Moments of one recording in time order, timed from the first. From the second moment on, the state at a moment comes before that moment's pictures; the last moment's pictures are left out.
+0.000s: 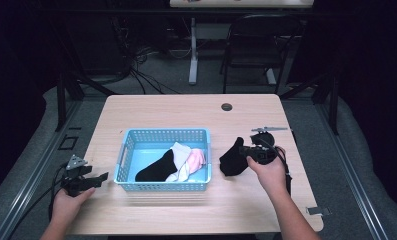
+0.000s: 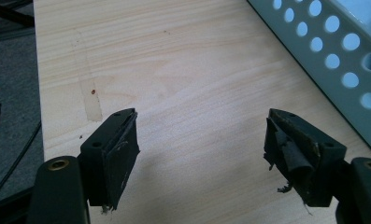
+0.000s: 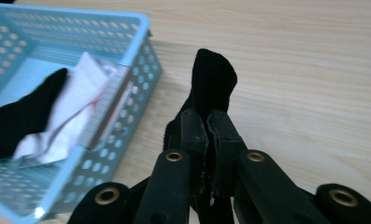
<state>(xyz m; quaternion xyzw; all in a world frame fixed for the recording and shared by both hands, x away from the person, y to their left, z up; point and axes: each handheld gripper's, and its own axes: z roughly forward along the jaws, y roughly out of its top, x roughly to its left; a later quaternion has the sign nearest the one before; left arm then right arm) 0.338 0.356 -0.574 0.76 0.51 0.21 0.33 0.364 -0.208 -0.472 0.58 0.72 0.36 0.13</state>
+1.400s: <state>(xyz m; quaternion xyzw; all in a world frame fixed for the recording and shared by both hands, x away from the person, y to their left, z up) 0.338 0.355 -0.574 0.76 0.51 0.21 0.34 0.363 -0.197 -0.479 0.55 0.75 0.35 0.13</state>
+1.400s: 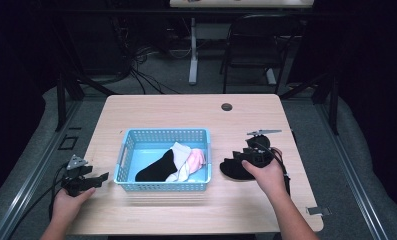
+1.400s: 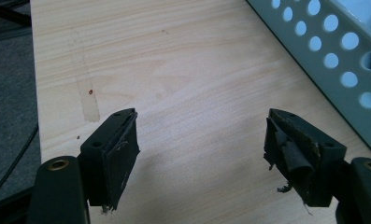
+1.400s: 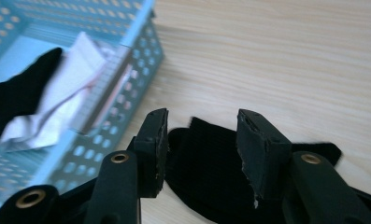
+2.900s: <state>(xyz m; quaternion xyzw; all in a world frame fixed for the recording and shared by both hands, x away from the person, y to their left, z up) 0.339 0.356 -0.573 0.76 0.51 0.21 0.34 0.418 -0.017 -0.506 0.46 0.84 0.30 0.02</state>
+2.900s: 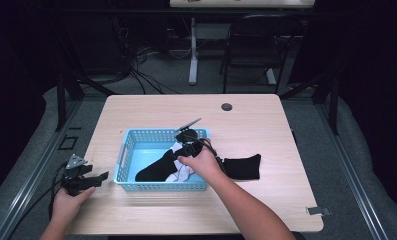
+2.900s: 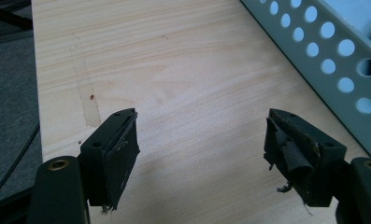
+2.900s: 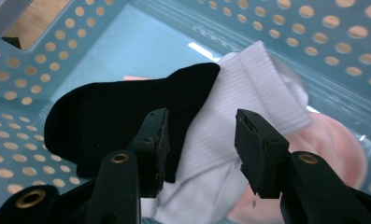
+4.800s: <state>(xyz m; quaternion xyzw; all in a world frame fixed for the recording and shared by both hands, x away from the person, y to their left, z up) 0.340 0.355 -0.572 0.76 0.51 0.21 0.34 0.391 0.014 -0.397 0.37 0.85 0.38 0.04</state>
